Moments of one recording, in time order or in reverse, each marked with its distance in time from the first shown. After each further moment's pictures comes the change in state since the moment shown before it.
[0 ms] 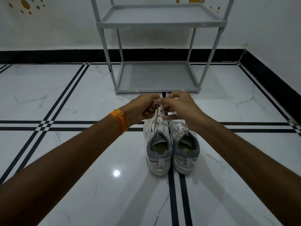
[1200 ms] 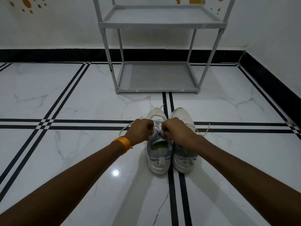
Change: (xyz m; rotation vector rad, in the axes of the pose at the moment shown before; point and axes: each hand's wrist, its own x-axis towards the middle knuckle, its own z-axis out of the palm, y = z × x) left_hand 0.020 -0.101 -0.017 1.025 0.133 0.457; right_hand 0.021 0.088 0.011 -1.135 -0.153 -0.304
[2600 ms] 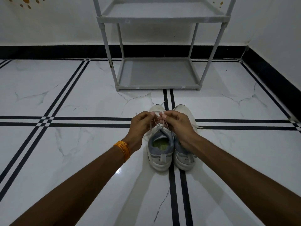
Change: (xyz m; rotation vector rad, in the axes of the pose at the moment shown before) left_hand -0.013 0.014 0.009 -1.175 0.209 -0.251; right_hand -0.012 -0.010 0.004 1.414 0.228 0.270
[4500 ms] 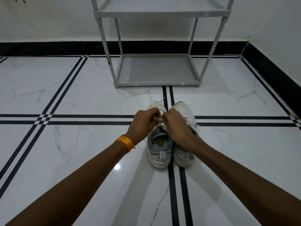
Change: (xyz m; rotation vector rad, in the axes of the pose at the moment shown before) left_hand 0.014 -0.005 0.000 0.985 -0.077 0.608; right_hand 0.014 0.022 -0.004 -1.270 -0.001 -0.402
